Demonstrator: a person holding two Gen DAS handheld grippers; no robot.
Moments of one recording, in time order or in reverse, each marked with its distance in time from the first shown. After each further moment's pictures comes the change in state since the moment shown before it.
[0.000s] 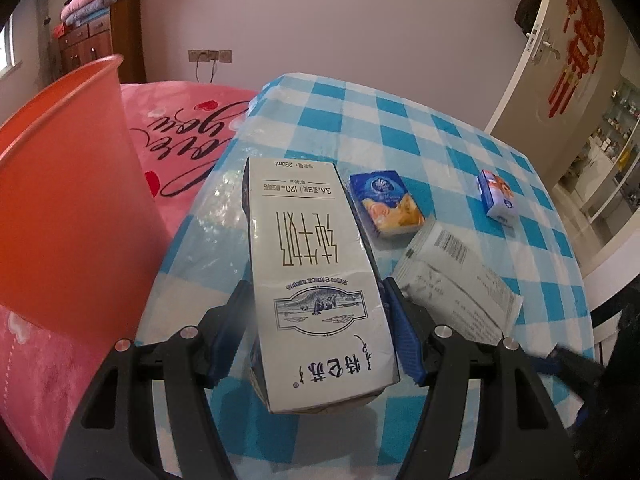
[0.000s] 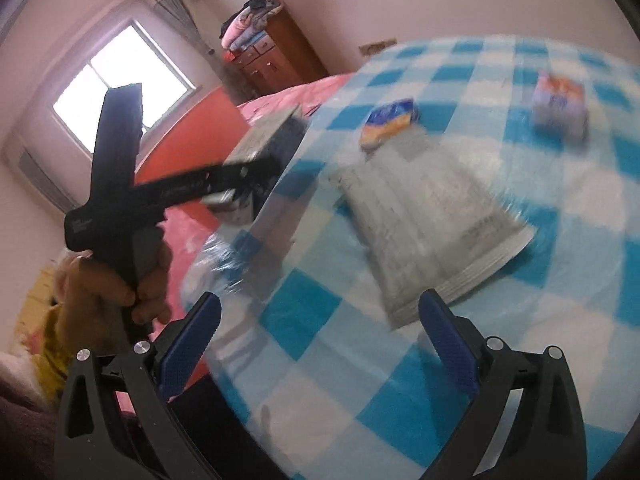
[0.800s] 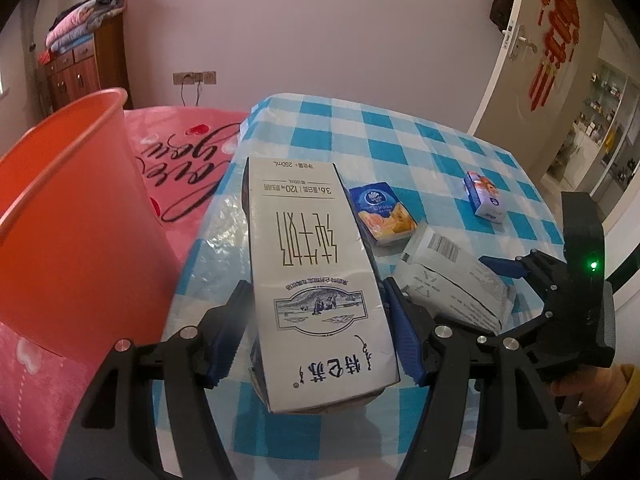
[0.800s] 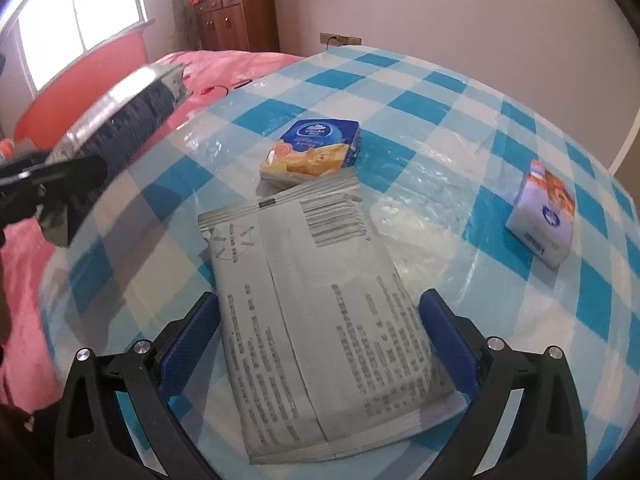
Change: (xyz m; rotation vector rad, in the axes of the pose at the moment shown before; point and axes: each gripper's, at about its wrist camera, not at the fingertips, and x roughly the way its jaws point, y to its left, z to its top) left arm -0.018 0.006 0.002 0.091 -0.061 -0.015; right arm 0.080 -0.019 0.053 -0.243 0.096 -0.389
